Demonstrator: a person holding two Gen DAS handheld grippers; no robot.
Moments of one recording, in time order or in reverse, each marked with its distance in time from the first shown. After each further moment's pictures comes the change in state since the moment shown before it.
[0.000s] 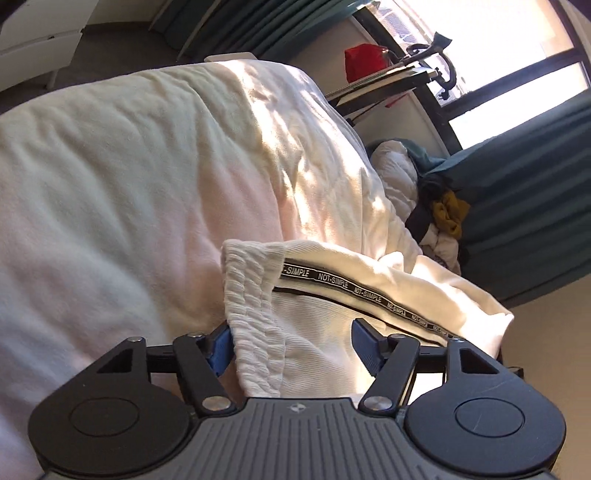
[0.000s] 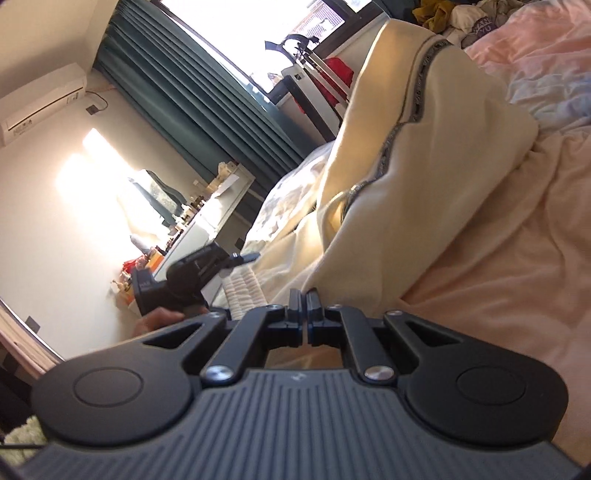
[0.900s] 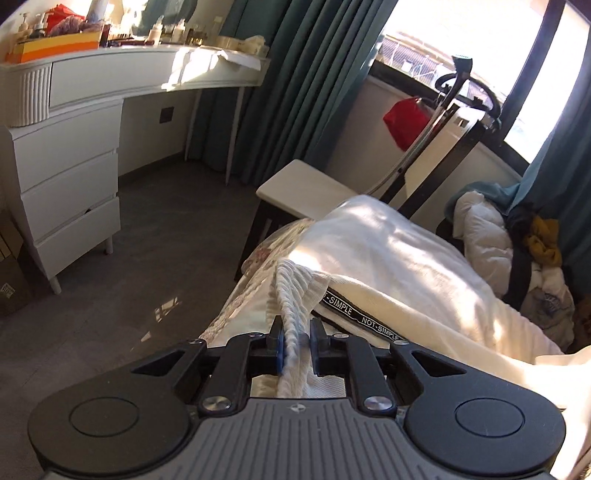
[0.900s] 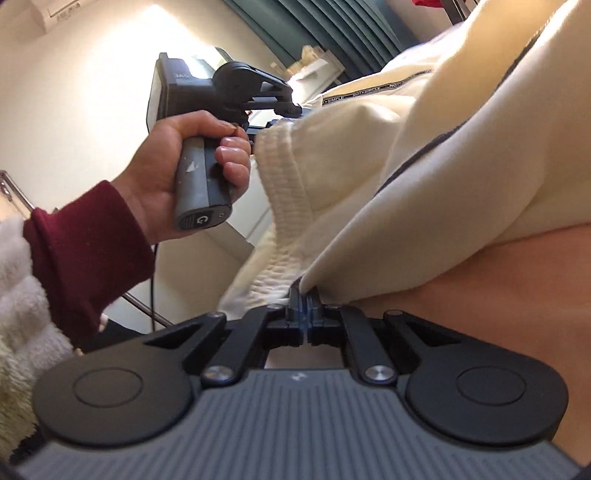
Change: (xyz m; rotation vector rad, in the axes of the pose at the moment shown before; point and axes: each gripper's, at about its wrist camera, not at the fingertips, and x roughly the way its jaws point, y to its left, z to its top) left arm 0.016 -0.004 0.161 0.281 -0.219 0.317; right arm 0.229 0.093 -0.056 -0.185 0.340 0.221
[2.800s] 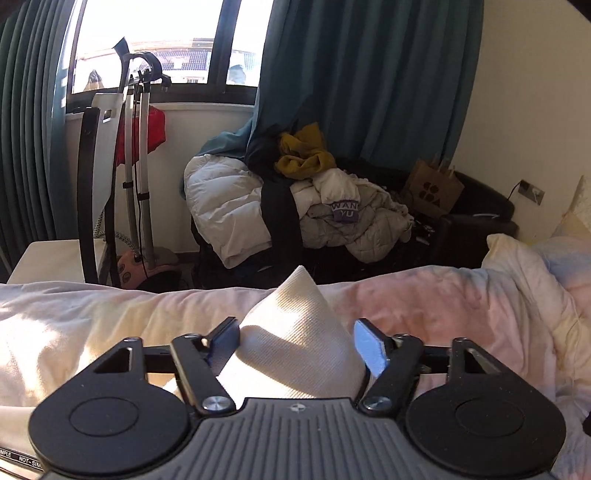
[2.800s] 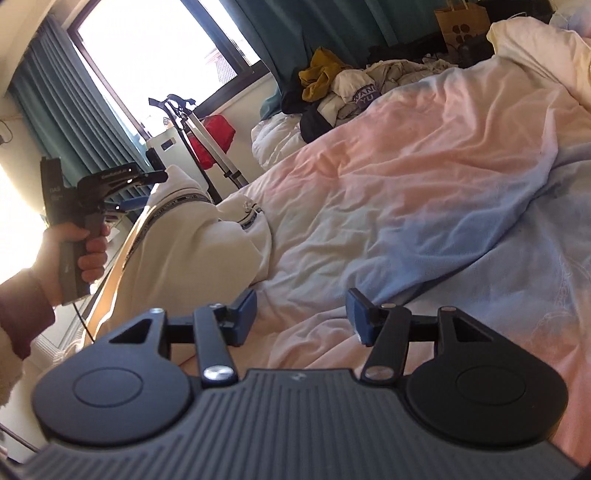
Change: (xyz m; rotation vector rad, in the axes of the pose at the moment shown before) left arm 0.040 -0.464 -0.135 0.661 0.016 -0.410; right arm -0.401 -0.225 0.051 0.211 -0.432 -0.576
